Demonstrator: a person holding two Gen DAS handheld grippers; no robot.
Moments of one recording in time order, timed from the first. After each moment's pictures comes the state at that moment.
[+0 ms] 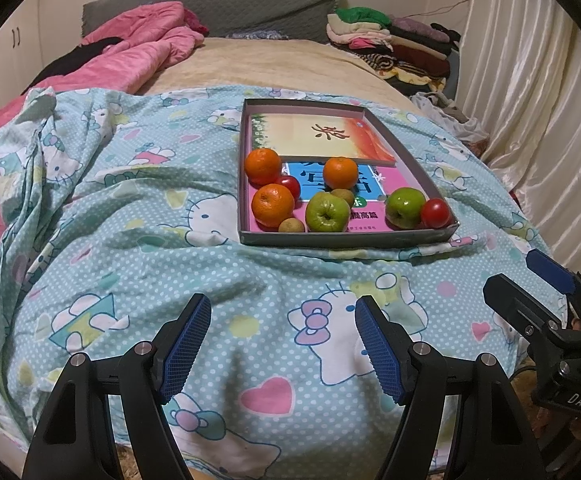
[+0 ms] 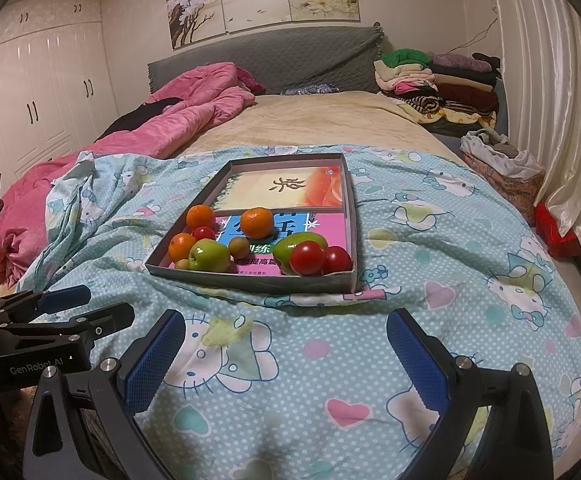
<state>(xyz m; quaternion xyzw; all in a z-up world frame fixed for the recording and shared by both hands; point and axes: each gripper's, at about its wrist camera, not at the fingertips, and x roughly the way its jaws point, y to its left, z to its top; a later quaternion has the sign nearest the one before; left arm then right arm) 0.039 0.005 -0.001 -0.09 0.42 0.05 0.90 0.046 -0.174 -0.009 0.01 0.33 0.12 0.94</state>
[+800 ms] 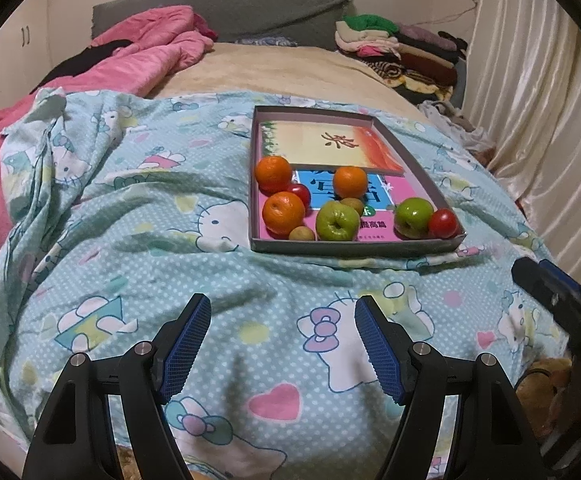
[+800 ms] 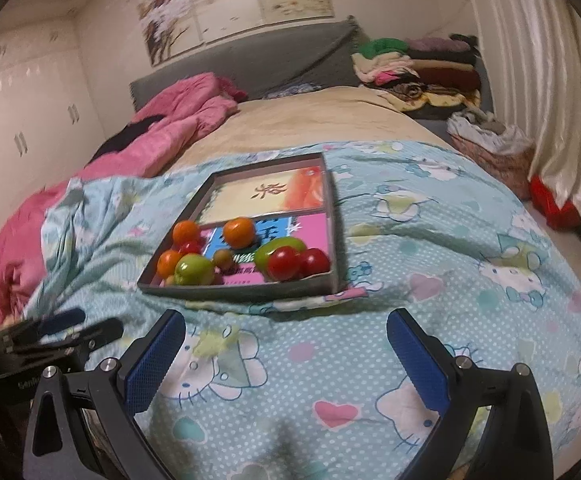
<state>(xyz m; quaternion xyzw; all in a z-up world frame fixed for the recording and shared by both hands) 0.036 0.010 0.000 -0.09 0.41 0.06 0.91 0.052 -0.201 -0.008 0.07 0.33 0.10 0.94</state>
